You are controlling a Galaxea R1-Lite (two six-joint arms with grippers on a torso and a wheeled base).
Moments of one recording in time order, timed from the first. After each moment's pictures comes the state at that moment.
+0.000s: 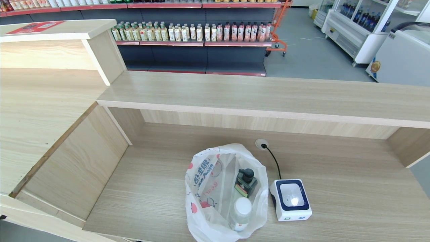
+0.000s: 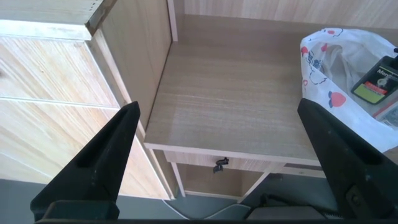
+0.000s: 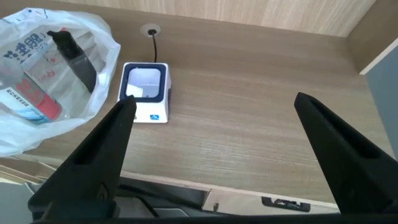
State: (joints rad) left arm 0.00 0.00 0.00 0.00 -0.02 0.00; right arm 0.00 0.00 0.00 -0.02 0.02 -0.11
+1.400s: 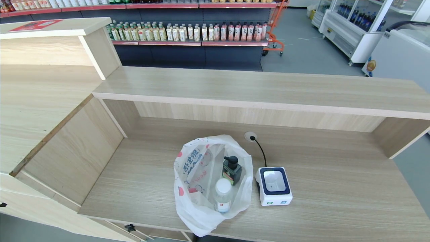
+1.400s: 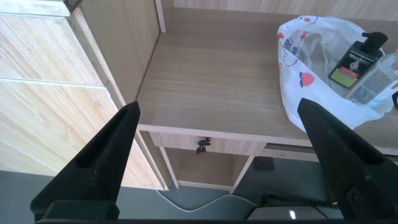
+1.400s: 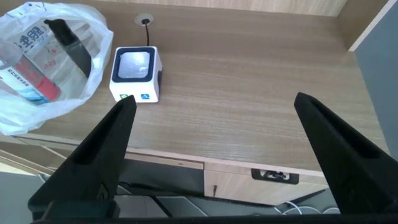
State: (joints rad) left arm 0.00 0.00 0.00 0.00 -0.02 0.00; right arm 0.00 0.00 0.00 0.00 0.03 -0.06
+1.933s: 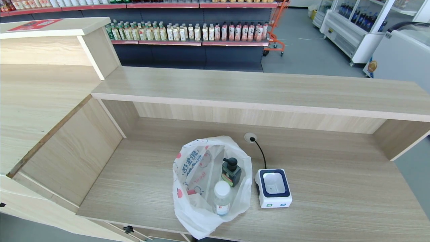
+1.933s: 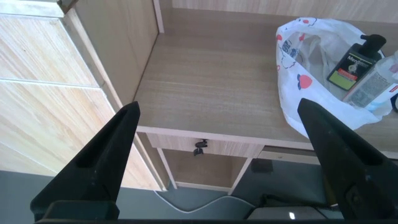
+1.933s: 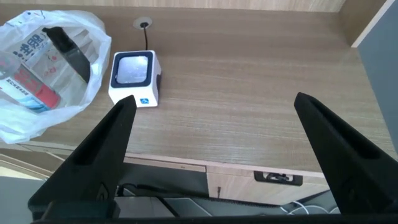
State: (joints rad) left arm 0.00 0.00 0.00 0.00 -0.02 0.00; right arm 0.00 0.00 0.00 0.01 0.02 -0.01
